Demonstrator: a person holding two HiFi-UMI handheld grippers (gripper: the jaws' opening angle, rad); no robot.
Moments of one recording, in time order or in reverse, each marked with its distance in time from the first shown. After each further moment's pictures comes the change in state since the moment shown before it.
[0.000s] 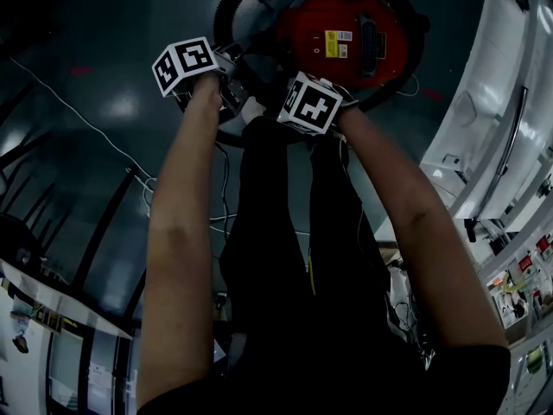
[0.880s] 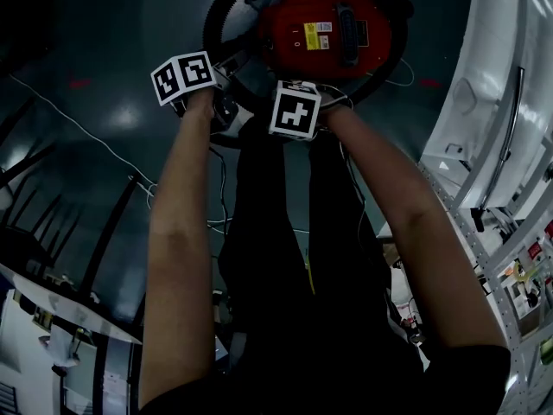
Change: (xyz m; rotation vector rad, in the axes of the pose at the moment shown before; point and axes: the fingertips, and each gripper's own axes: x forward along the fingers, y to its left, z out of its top) left arm 0.005 -0.001 -0.036 0.224 0.087 0.059; right arm -0.009 0.033 -0.027 -0.092 0.142 0.075
